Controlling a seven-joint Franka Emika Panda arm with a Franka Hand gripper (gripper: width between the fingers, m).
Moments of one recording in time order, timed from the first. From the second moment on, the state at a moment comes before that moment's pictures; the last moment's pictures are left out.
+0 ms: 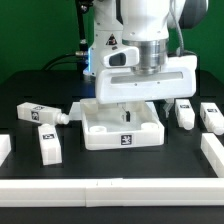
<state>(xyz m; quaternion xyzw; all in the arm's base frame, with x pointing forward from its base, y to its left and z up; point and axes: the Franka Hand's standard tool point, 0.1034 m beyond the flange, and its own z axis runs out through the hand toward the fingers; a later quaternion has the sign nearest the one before) 0.414 0.056 0.010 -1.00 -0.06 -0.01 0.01</state>
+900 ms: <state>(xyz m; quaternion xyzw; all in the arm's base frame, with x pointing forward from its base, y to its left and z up) 0.412 0.055 0.009 -1.00 -0.06 0.00 0.01</state>
